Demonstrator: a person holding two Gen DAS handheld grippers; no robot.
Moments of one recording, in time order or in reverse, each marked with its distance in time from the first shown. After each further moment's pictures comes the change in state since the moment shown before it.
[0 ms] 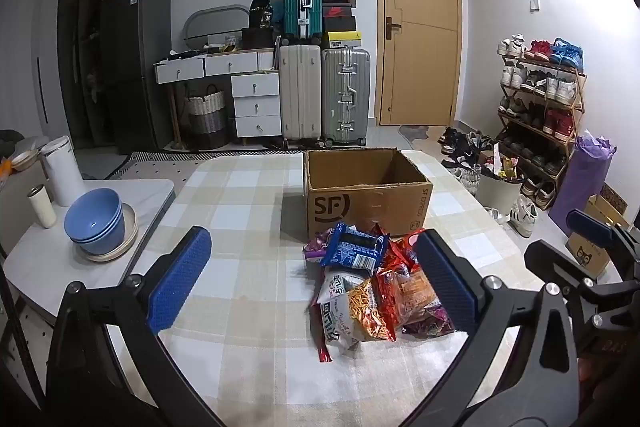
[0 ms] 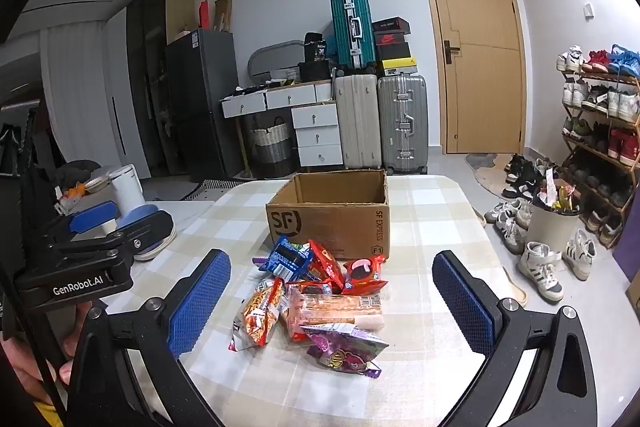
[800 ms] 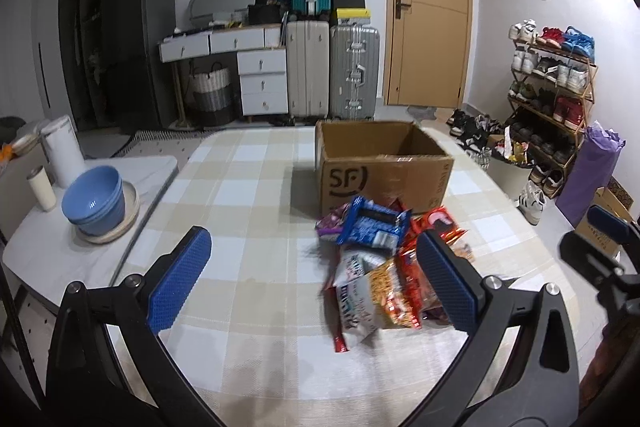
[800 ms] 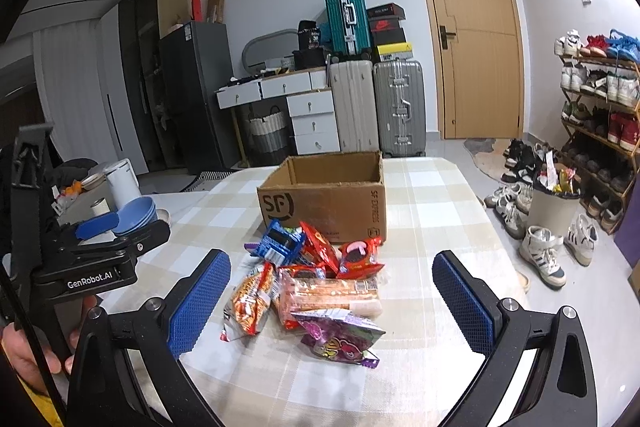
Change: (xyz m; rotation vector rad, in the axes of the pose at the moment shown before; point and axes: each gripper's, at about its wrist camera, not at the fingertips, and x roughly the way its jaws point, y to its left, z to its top) left arm 0.042 0.016 -0.019 -0.013 0.075 0.026; right arm 0.019 -0.014 -0.011 0.038 0.063 0.000
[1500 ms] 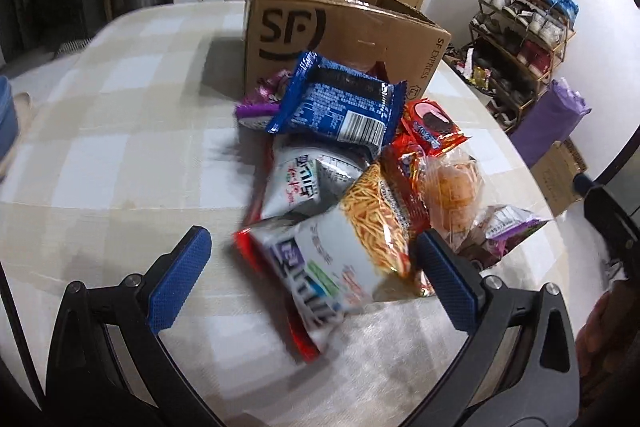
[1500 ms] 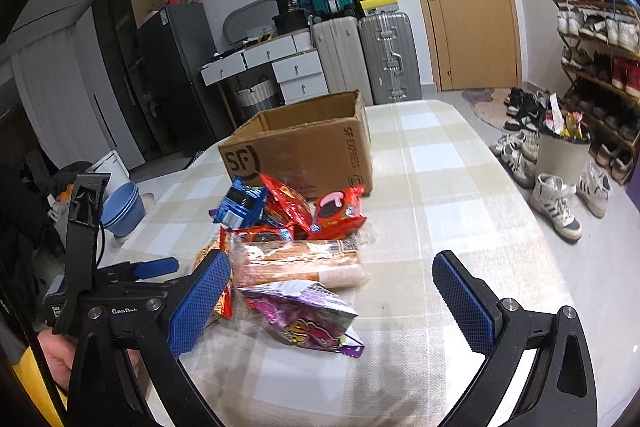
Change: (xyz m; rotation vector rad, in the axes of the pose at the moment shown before) left arm 0.188 -0.035 -0.071 -0.055 0.437 -0.268; right arm 0.072 -0.047 -0.031 0.110 0.136 0.015
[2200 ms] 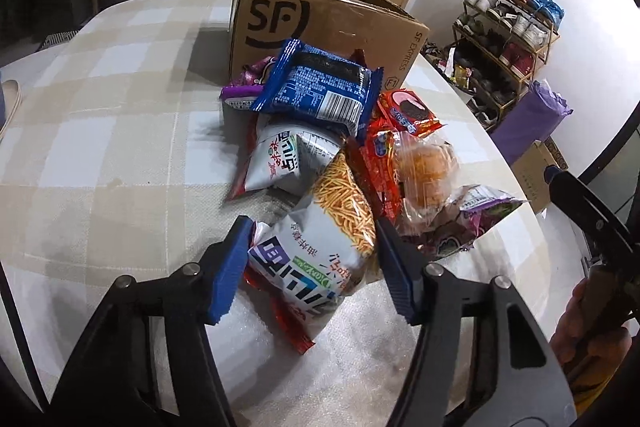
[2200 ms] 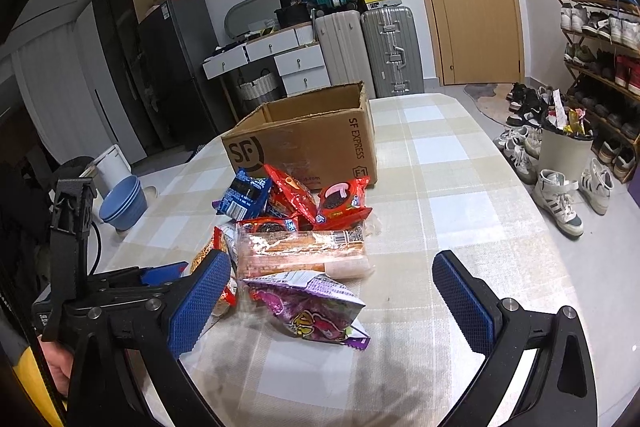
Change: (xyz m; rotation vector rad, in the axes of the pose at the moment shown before) left arm -0.012 -0.031 0.015 -0.047 -0.034 -0.155; right arm -0.002 0.008 -0.006 -0.015 0.019 0.005
